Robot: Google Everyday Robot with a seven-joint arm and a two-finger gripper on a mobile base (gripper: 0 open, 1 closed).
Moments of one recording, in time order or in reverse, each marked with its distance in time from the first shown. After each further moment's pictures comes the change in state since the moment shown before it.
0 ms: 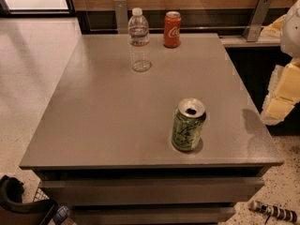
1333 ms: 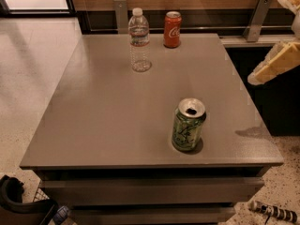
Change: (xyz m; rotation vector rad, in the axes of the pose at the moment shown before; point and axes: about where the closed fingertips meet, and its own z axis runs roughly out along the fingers) arm 0.006 -0.100 0.010 0.315 -0.366 0.087
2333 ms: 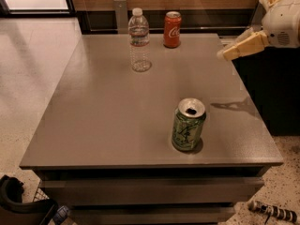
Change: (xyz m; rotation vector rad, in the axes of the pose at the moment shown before) arm -0.029 -0.053 0.069 0.109 -0.352 0.143
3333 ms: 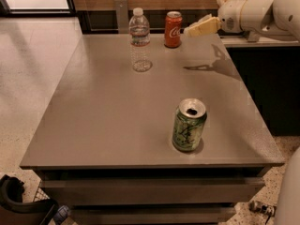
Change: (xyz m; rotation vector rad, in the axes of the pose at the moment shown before) arm 0.017 -0.072 0.165 -0.062 -0.162 0.206
